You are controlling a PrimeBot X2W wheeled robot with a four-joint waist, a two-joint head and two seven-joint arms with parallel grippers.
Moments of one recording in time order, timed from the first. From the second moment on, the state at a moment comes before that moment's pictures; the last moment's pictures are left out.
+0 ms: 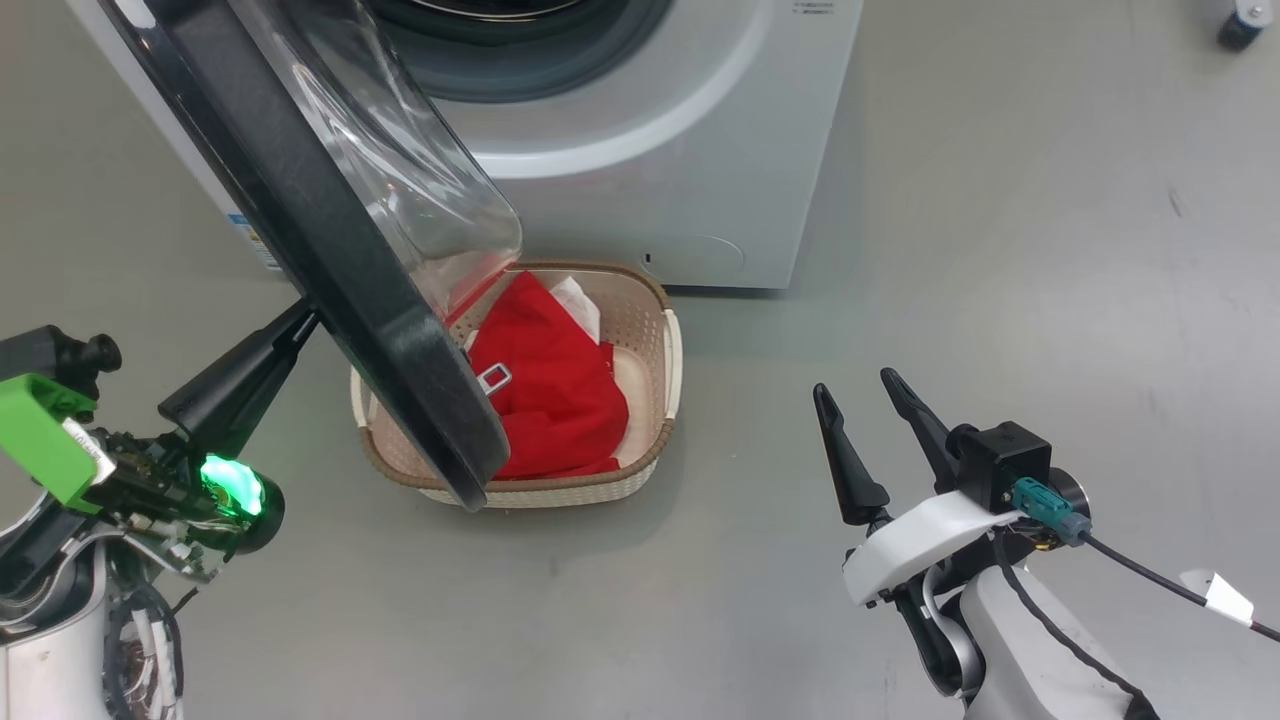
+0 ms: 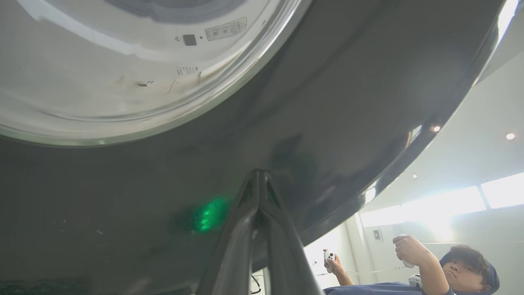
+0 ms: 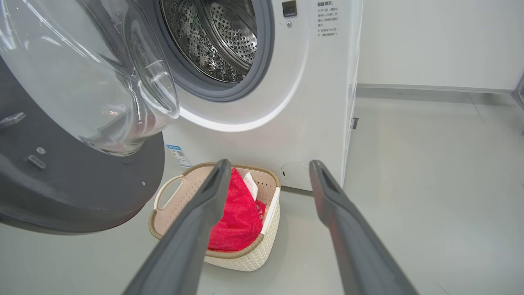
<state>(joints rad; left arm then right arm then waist) -0.37 0.07 0.23 0.21 -1.88 -0.12 1.04 -0.26 -0.06 0.40 0.42 0.39 0.01 -0.26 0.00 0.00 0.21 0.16</state>
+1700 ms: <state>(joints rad) -0.49 0.02 0.29 0.23 -1.63 -0.12 0.60 -0.25 -0.05 0.33 0.35 0.43 -0.05 -0.26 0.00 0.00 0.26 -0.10</state>
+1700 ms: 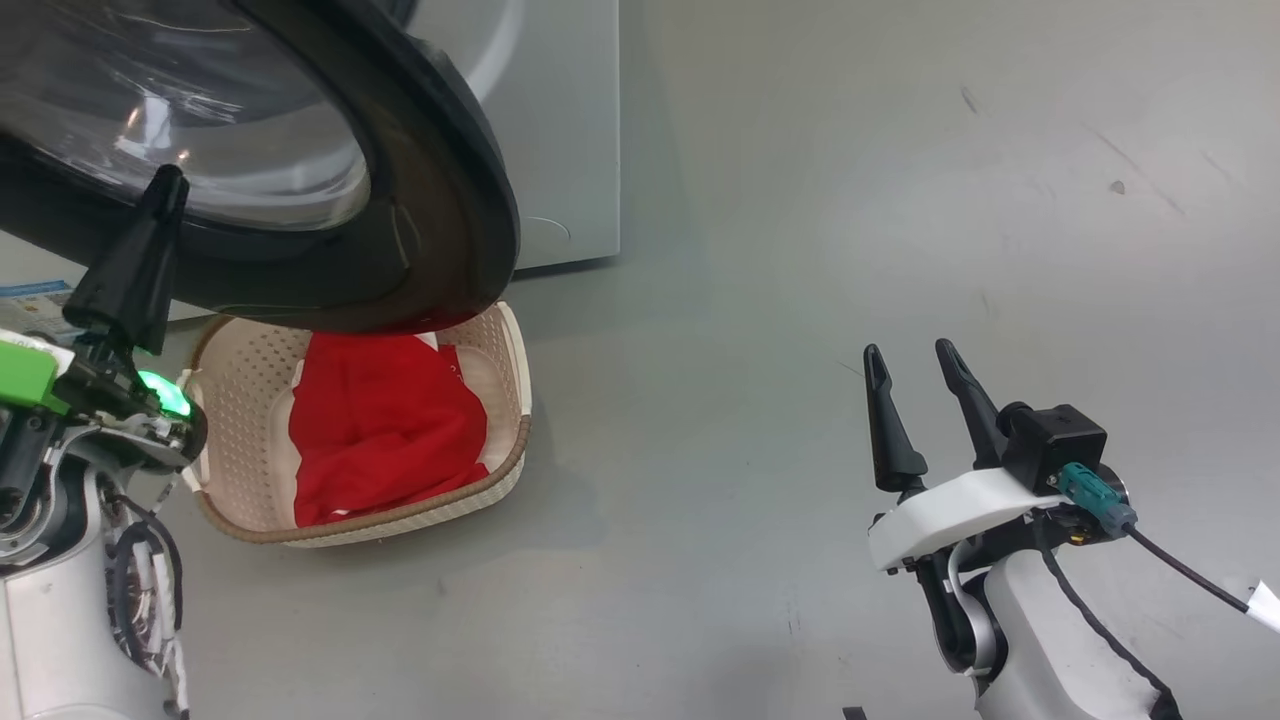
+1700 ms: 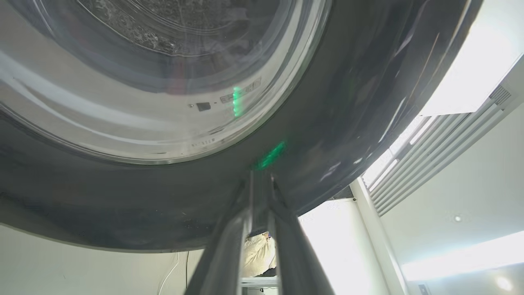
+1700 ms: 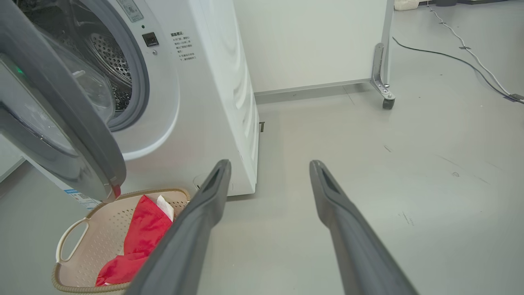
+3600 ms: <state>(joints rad) 0.00 0.24 -0.07 0.31 -0.53 -0.13 -0.26 -0.19 -0.05 0.30 0.37 0.41 0.01 -0.26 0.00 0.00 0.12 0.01</state>
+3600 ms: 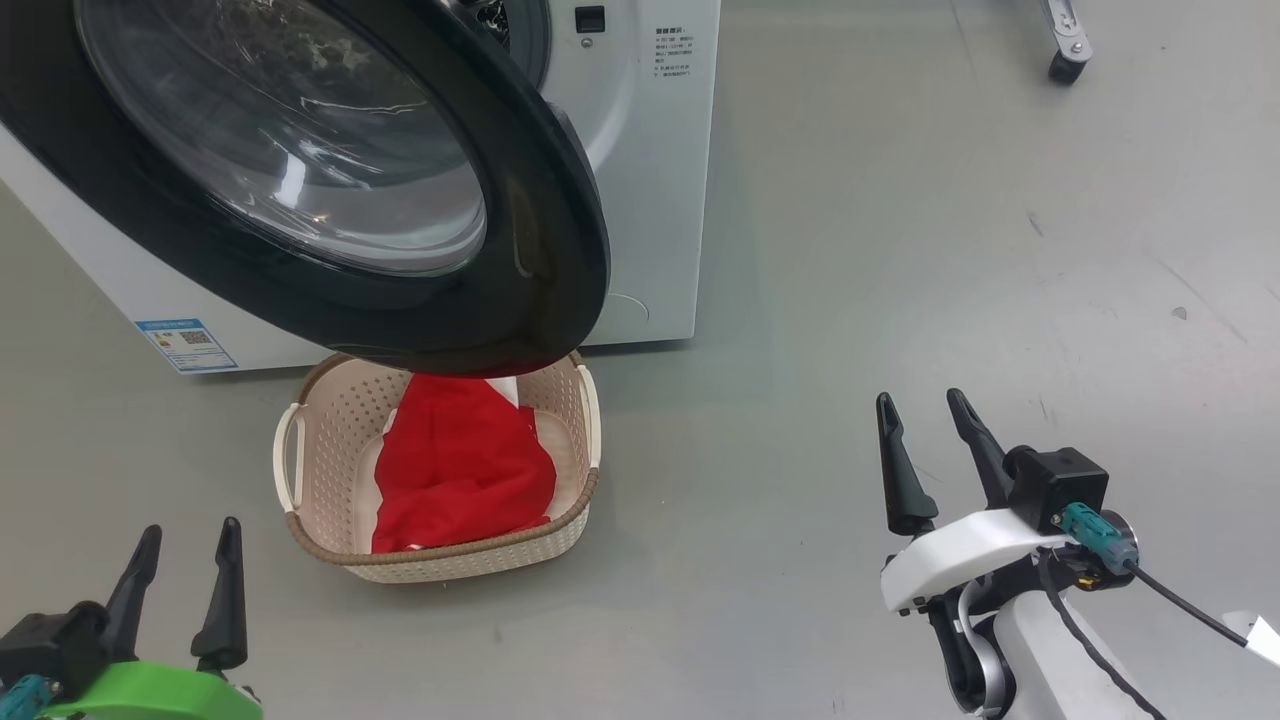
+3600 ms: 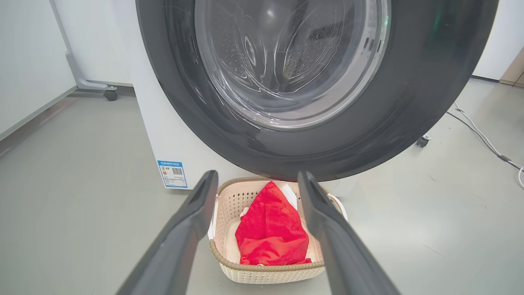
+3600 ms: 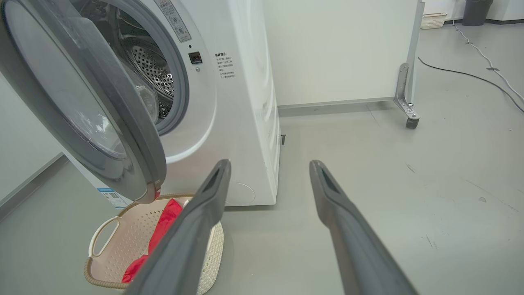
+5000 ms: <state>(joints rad) -0.02 0.10 0.04 0.26 -0.37 -0.13 -0.26 -0.30 -0.06 0.39 0.05 0.29 0.10 -0.26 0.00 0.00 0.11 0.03</state>
